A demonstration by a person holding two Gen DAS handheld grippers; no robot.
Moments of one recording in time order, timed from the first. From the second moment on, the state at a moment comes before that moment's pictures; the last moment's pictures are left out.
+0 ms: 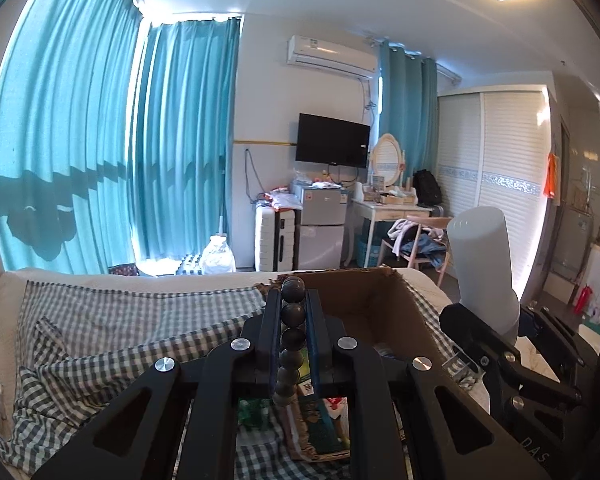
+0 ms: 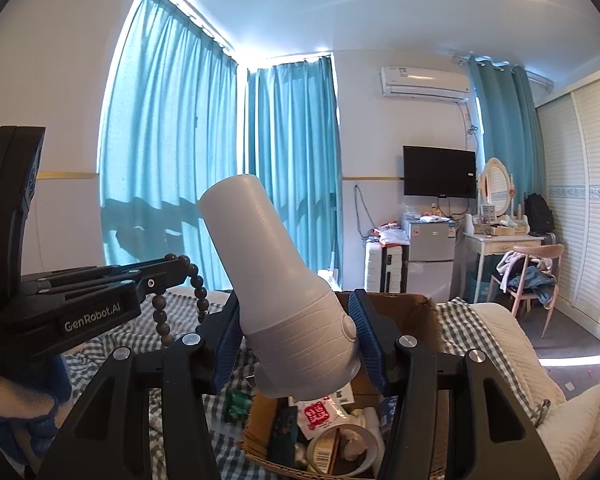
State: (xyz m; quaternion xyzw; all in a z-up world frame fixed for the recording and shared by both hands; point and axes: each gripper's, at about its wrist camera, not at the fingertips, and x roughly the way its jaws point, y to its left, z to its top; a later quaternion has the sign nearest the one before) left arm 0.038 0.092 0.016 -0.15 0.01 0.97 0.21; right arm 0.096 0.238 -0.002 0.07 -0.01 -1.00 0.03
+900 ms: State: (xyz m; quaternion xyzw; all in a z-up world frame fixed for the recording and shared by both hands) left arm -0.037 0.176 -0.070 -0.26 0.04 0.93 0.27; right arm 0.017 0.298 -0.083 0.20 -0.04 -0.98 -0.03
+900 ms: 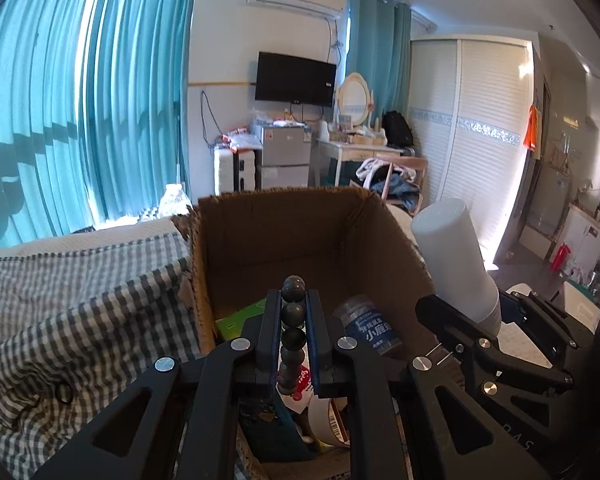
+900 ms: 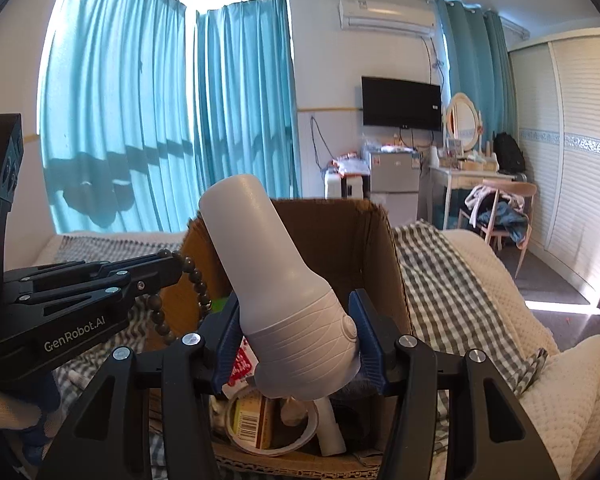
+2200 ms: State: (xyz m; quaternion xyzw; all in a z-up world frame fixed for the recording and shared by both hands) left arm -0.034 0.153 -0.059 -0.24 0.08 0.94 0.21; right arm 0.024 0.295 -0.073 0.19 -0.05 -0.98 -0.08
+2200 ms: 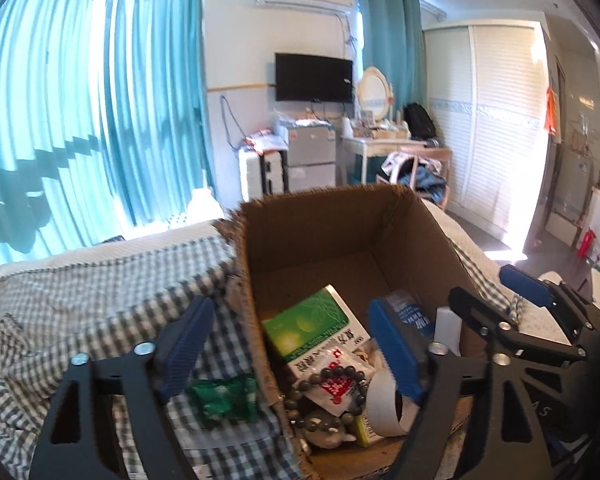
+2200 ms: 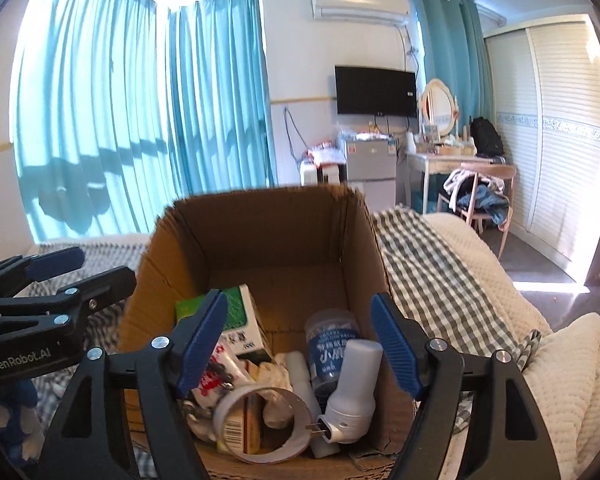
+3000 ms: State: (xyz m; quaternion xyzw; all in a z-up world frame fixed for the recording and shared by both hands) left arm 0.017 0.051 0.018 -0.13 0.08 0.99 0.05; right arm 0.072 0.224 0.007 0.08 -0.03 -1.00 -0.02
